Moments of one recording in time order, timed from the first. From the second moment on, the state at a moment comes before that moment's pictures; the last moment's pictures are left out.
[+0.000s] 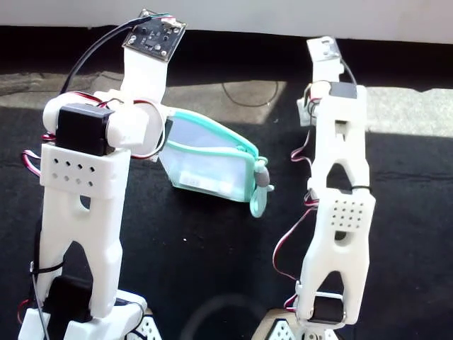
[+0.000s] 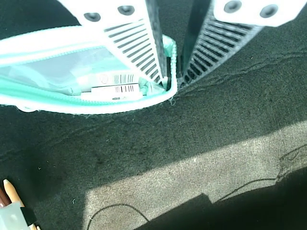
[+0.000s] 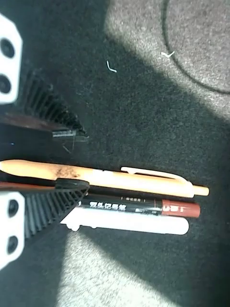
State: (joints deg) left arm 8.0 -6.1 -19.2 100.3 -7.3; right arm 0.2 53.7 -53.6 69.3 17.3
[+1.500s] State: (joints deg) left arm 8.0 -6.1 -19.2 100.3 -7.3; right arm 0.6 68.3 -78.9 100.4 24.8
